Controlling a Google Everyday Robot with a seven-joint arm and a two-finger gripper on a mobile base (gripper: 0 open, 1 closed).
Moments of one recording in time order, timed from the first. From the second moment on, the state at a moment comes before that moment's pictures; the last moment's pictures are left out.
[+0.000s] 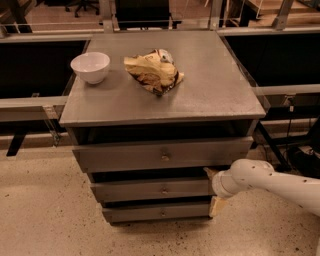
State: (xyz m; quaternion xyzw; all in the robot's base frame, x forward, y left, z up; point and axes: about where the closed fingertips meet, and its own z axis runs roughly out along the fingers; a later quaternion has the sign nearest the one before) arm 0.572 -0.207 0.439 -0.72 0.66 0.01 0.22
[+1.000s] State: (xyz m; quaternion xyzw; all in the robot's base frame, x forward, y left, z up) arm 0.592 -0.210 0.428 -0.71 0.67 0.01 0.22
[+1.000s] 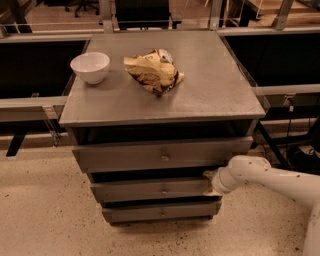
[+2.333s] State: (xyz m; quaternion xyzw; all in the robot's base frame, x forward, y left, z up) arm 0.478 -0.187 0.443 -0.74 0.65 0.06 0.16
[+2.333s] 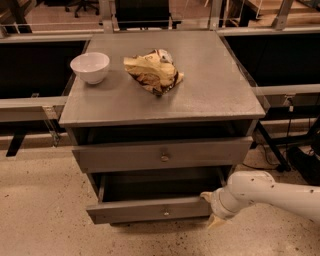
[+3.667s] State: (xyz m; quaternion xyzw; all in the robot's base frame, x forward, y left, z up) arm 0.451 -0.185 0.469 -0.74 0.65 0.06 0.14
